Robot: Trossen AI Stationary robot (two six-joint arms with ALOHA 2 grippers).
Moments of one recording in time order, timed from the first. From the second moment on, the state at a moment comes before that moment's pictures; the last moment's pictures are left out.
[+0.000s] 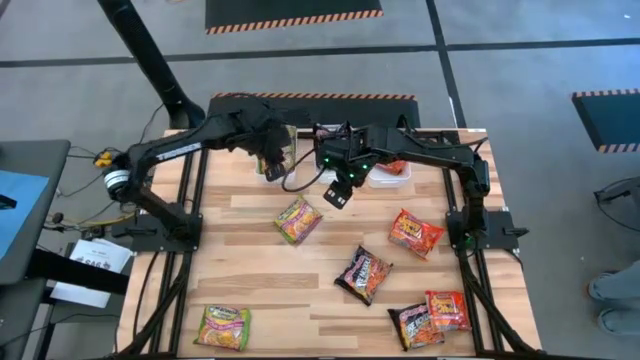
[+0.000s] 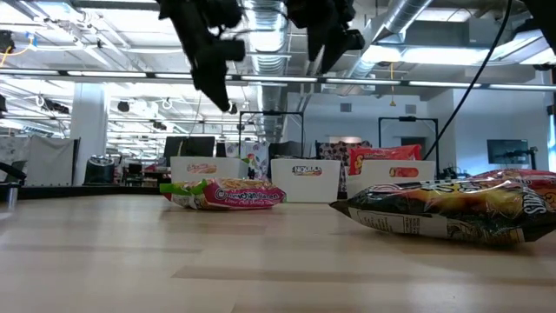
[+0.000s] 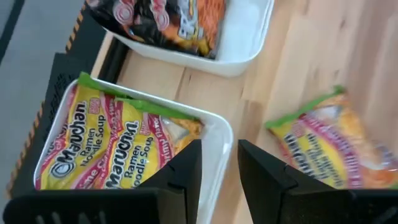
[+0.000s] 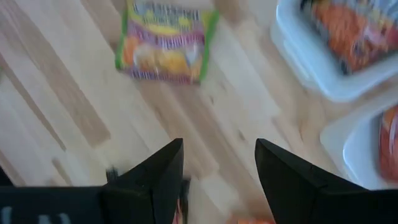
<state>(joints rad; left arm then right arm) 0.53 1.51 1.35 -0.79 -0.02 0.21 -0.14 1.94 2.10 -1.43 -0.02 0.46</state>
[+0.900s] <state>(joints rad) 0.53 1.21 1.34 -0.94 0.15 0.18 0.13 1.85 1.74 -1.57 -0.14 0.62</state>
